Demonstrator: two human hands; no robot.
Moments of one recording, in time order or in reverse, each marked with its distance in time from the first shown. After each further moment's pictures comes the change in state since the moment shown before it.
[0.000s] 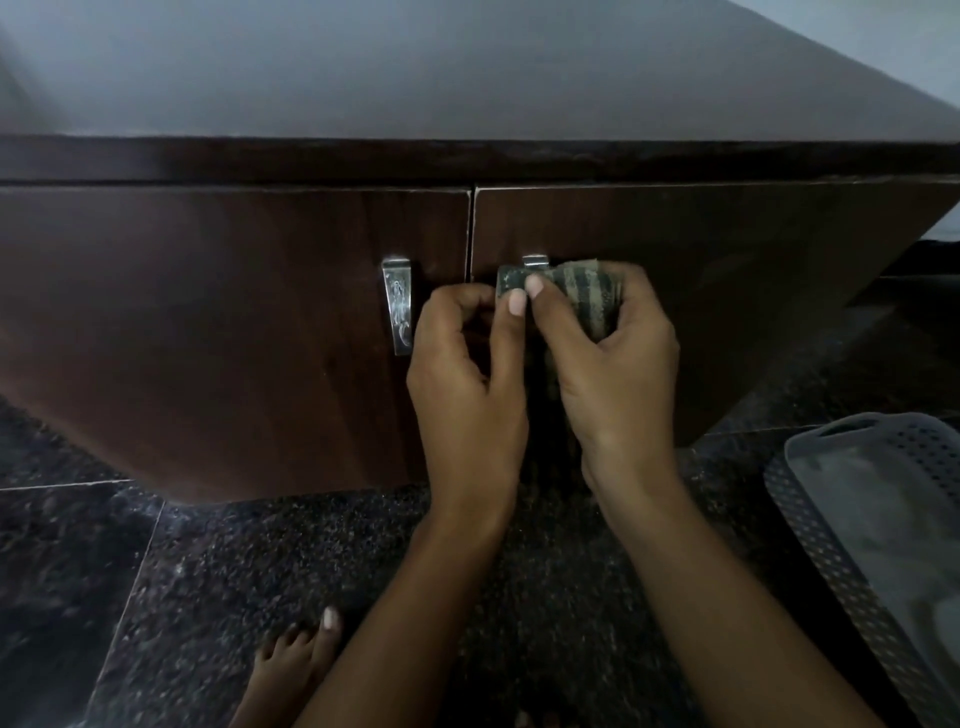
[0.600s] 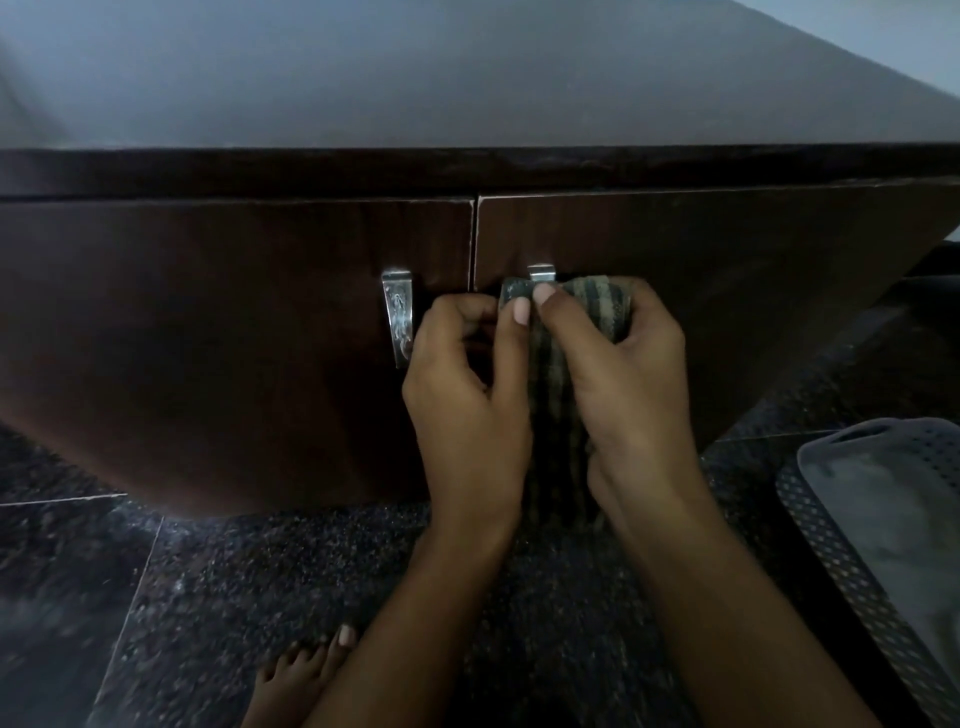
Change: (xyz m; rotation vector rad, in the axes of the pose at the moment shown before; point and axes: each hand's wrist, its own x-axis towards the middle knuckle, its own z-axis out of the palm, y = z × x) left_hand 0.004 -0.004 0.000 0.024 0.022 0.021; right_hand 0.005 0.000 0.001 0.142 -0.006 0.197
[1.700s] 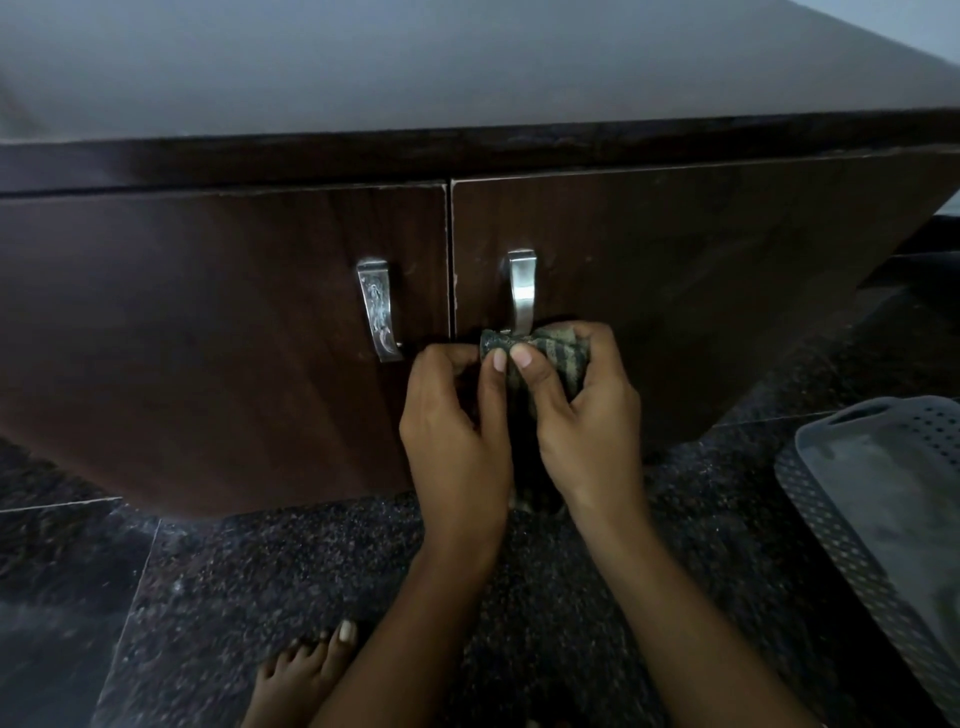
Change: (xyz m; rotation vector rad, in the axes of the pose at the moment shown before) left_hand -0.017 -0.037 0.003 0.198 0.000 0.022; right_hand -0.006 0.048 -0.012 -0.278 -0.060 -0.172
